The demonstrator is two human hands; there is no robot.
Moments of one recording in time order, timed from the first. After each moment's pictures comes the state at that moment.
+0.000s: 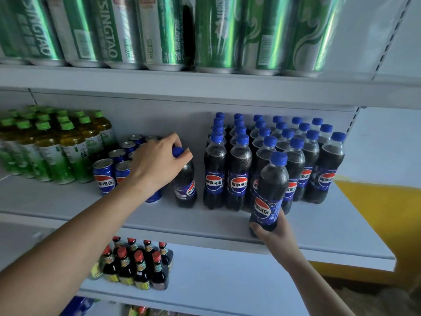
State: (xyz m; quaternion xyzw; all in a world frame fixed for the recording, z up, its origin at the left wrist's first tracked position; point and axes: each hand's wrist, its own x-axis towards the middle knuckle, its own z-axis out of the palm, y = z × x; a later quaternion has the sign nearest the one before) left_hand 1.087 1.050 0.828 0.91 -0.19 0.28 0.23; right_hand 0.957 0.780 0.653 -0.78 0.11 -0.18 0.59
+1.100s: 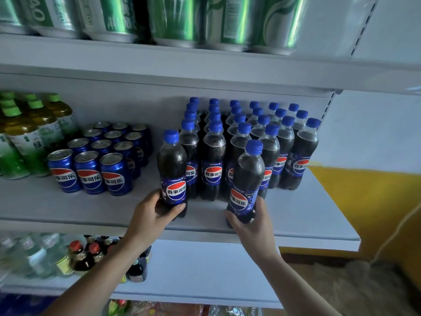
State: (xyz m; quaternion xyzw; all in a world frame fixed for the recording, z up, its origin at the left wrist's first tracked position) left_hand 1.062 1.029 0.657 0.82 -0.21 0.06 0.52; right_hand 0.943 0.790 0.662 -0.79 0.14 -0.28 0.52
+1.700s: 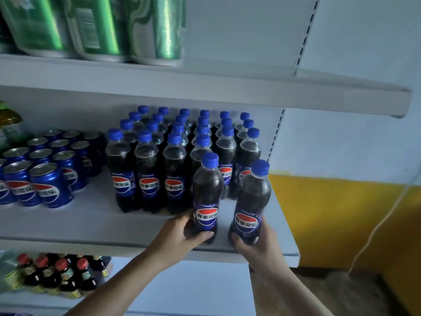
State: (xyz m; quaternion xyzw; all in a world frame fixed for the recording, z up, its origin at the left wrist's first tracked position) left_hand 0.982 0.832 0.676 0.79 -0.32 -0.05 0.51; right_hand 0.873 0.624 0.672 -0.83 0.13 -0.20 0.50
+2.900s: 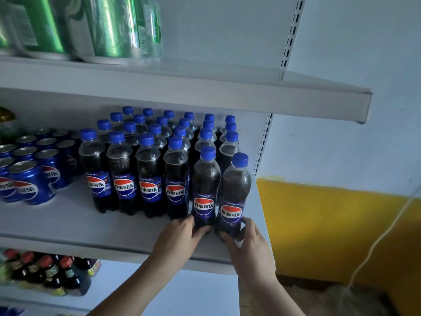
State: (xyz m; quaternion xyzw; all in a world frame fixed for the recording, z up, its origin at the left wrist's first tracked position) left_hand 0.967 0.749 0.667 0.92 -0.22 0.07 0.31; right_hand 0.873 0.584 0.675 -0.92 0.18 -0.18 0.30
